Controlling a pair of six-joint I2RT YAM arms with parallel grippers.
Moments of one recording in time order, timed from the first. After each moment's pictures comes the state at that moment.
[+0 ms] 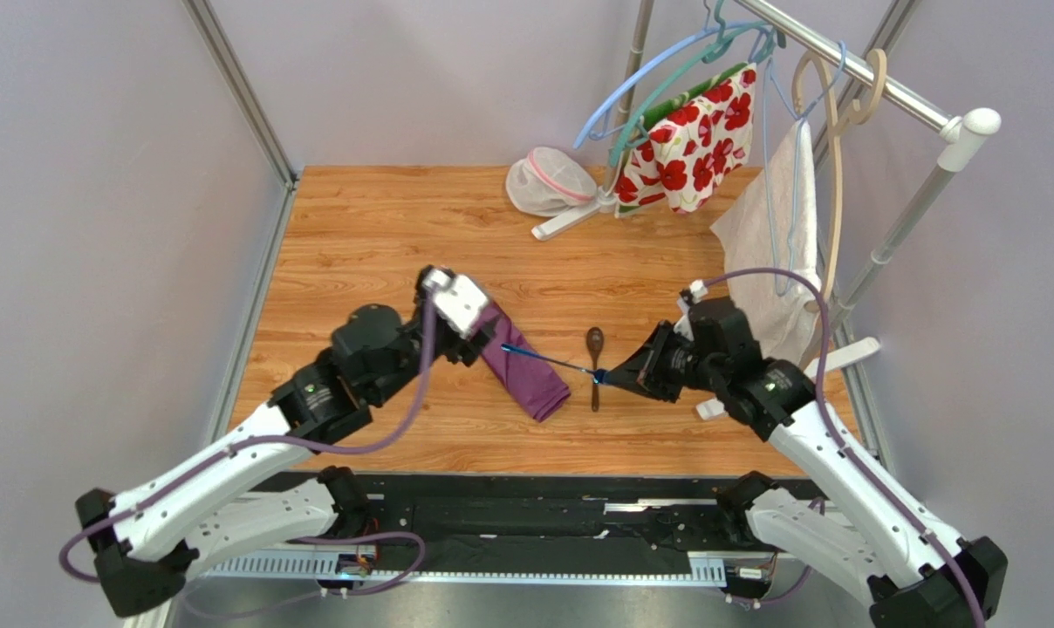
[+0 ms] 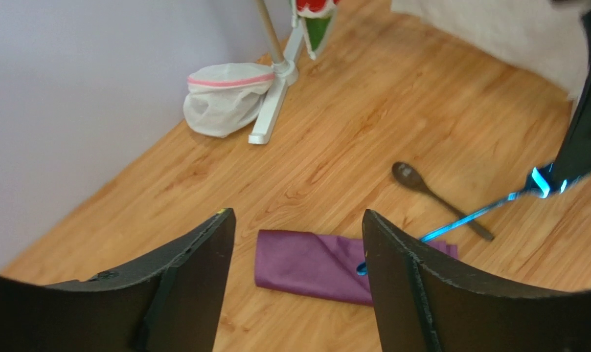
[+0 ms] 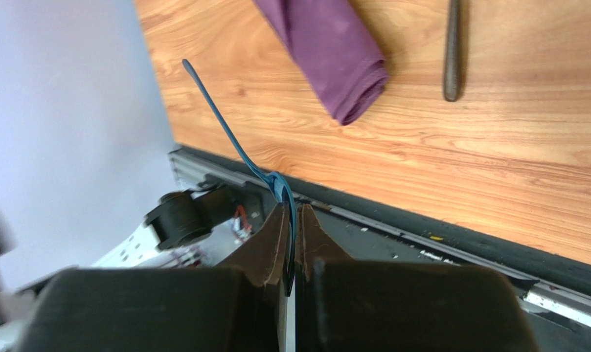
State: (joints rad) left arm -0.95 0.85 0.86 -0.15 -0.23 0.35; right arm 0.50 0.85 0.78 -0.61 -0.34 1.03
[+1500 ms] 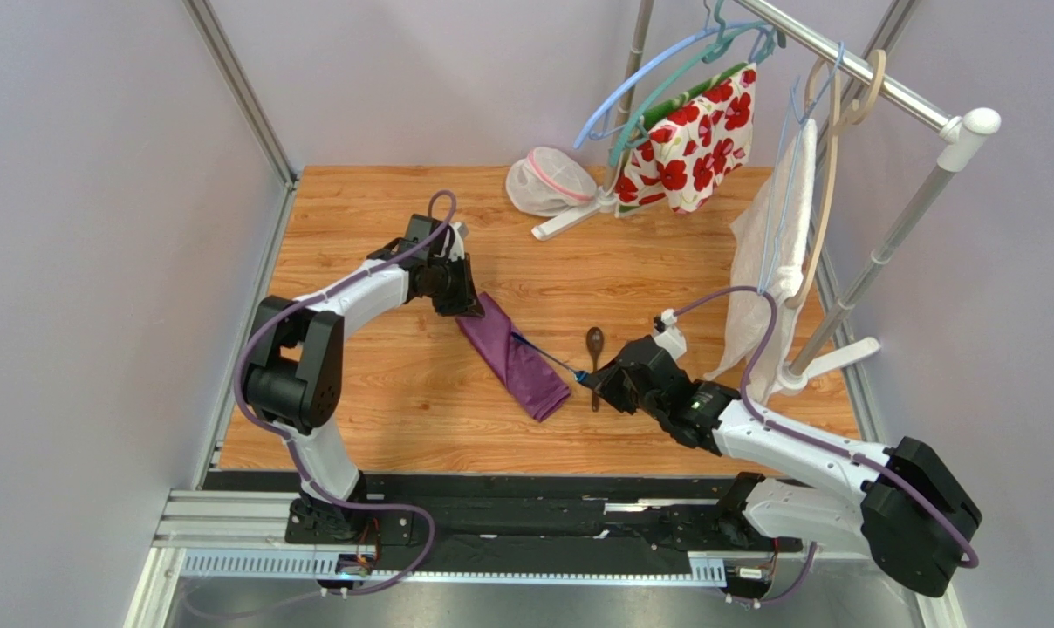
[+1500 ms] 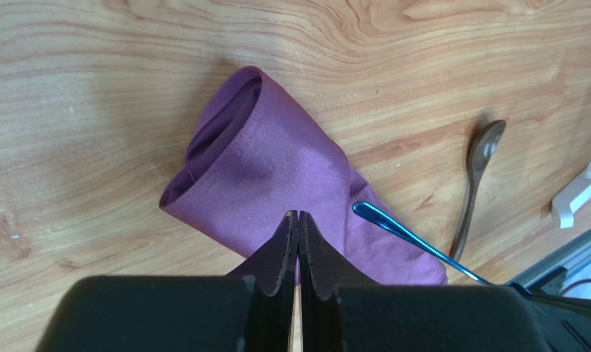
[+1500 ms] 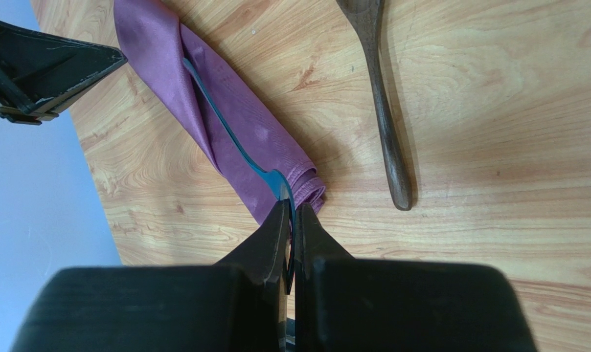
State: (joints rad) left arm -0.32 1.76 1.17 -0.38 0.33 -0.44; right arm 0.83 1.07 0.50 -0.14 0.24 1.28
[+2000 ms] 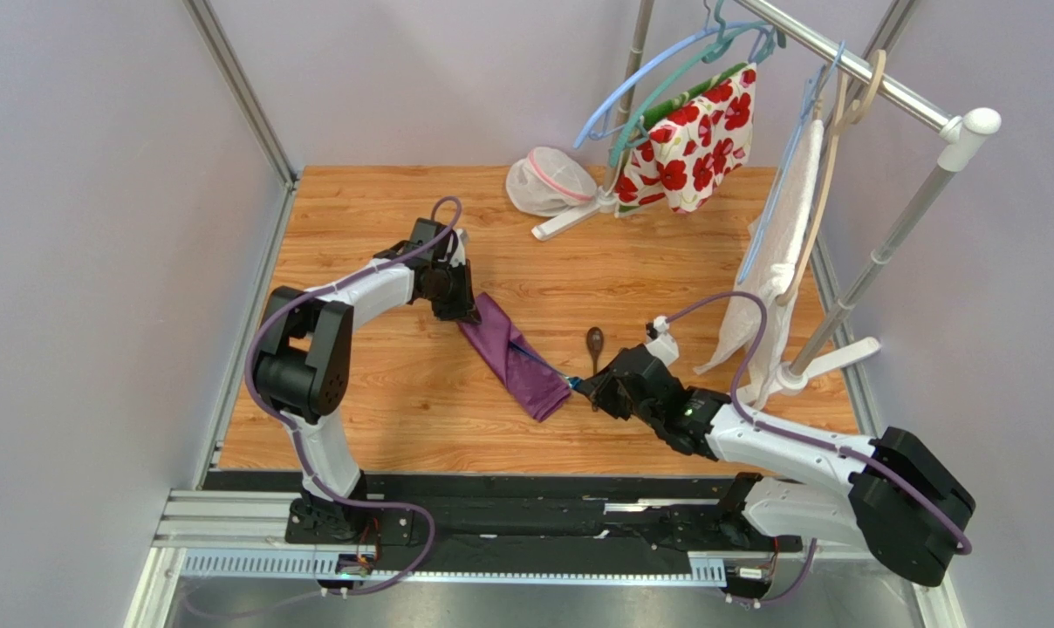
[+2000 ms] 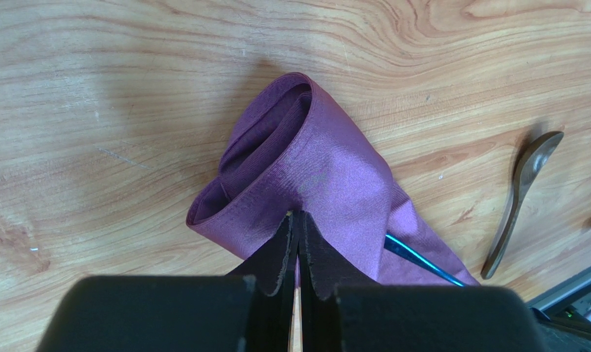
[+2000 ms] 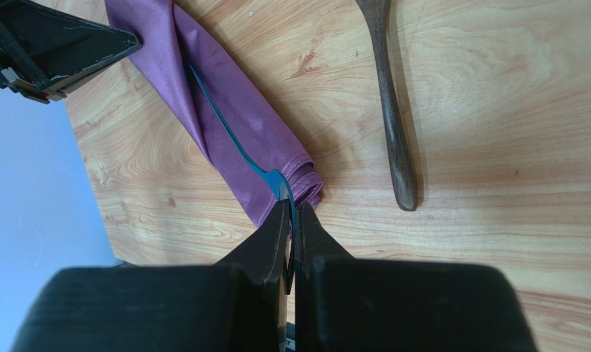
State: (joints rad) left arm -0.32 1.83 1.18 -0.39 0.29 -0.42; right arm 0.86 1.12 0.46 -0.04 0.25 1.28
